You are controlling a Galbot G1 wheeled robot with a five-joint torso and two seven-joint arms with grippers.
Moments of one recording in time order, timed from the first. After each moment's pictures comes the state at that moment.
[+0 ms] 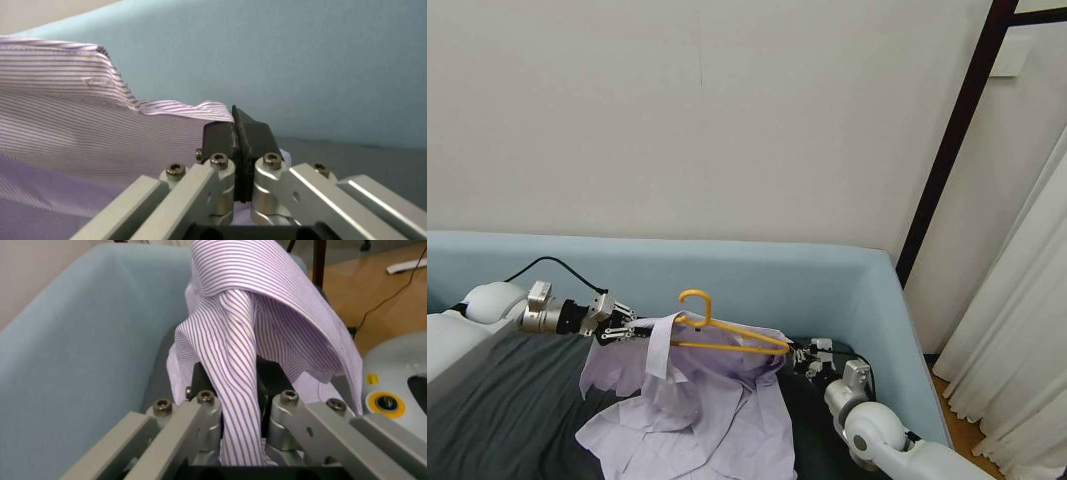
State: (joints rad) left arm 0.20 -0.48 0.42 -1.23 -0.79 -0.35 1.29; right arm -0.70 0.88 -0.34 1.62 1.05 0.04 0.22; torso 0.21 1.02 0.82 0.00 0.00
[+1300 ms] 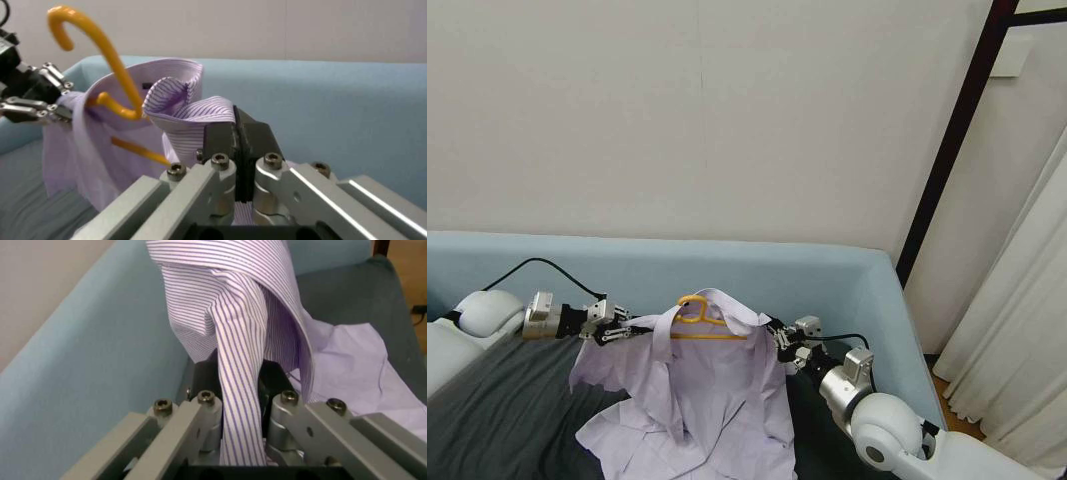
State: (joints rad) left arm 0.28 -0.50 0.36 -1.28 -0.66 -0.34 1.05; right arm -0.64 0.75 -0.41 2.00 0.96 0.01 0.28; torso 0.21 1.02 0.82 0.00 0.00
